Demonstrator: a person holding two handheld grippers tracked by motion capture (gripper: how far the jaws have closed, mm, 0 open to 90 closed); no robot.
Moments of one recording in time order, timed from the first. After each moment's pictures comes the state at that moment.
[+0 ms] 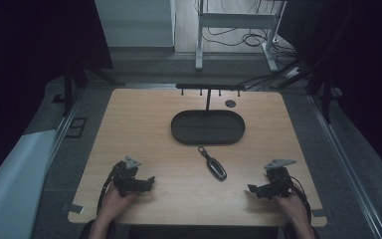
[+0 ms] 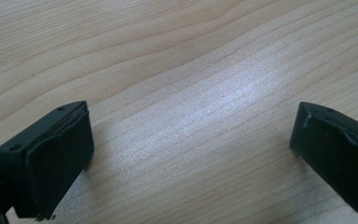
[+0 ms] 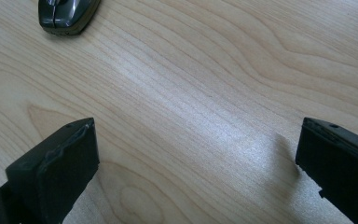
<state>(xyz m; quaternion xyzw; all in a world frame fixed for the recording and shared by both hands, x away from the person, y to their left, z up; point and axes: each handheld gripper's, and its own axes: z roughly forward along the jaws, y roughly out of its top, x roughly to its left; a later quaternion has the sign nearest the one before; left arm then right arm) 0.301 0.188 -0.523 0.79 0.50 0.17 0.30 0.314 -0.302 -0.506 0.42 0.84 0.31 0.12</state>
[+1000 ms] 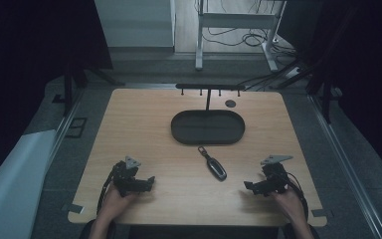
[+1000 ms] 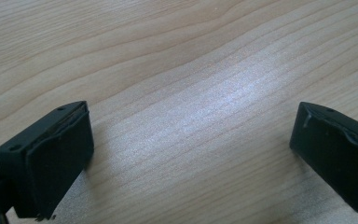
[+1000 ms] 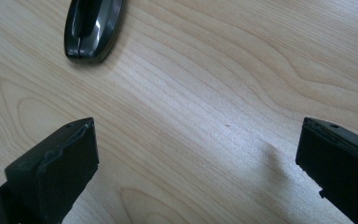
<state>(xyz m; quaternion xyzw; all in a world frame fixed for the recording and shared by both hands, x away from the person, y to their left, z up) 0.301 0.188 -0.523 0.79 0.50 0.17 0.30 0.320 -0.289 -0.495 0.42 0.84 0.32 0.10</state>
